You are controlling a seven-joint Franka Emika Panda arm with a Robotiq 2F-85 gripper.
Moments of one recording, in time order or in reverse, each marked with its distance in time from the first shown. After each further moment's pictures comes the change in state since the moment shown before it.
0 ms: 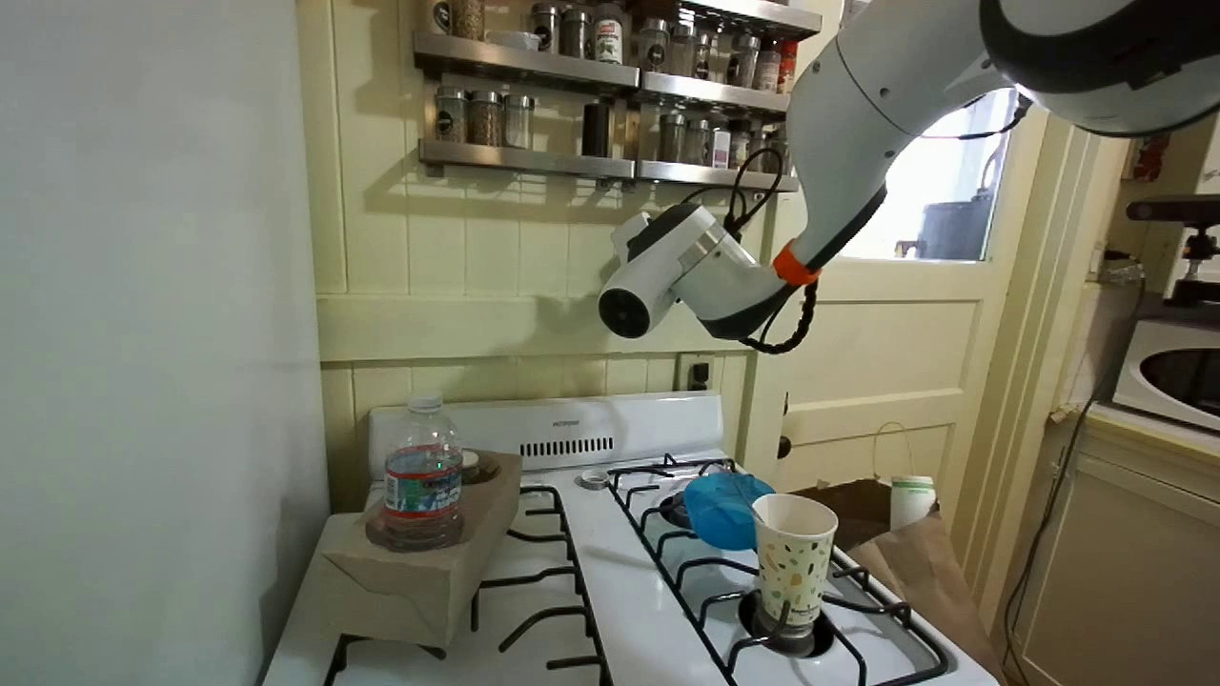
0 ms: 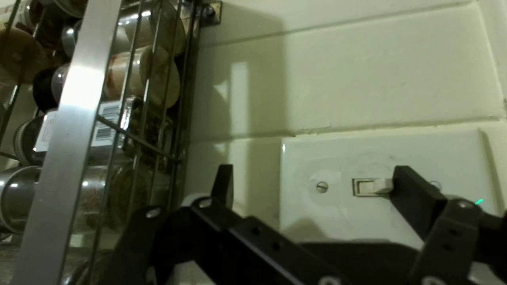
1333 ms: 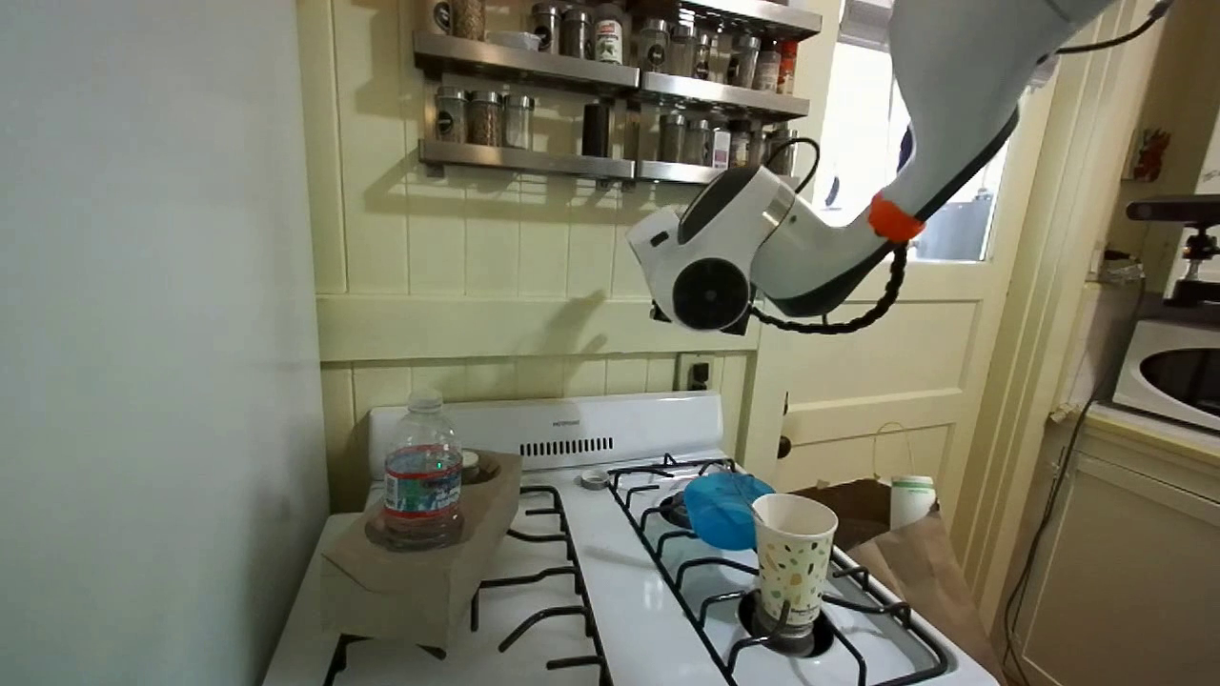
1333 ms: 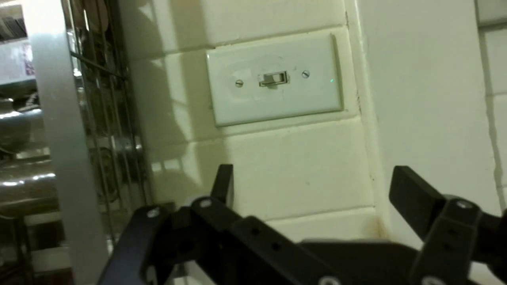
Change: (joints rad) arm -0.027 -0.346 0.034 -0.406 -0.143 0.417 0.164
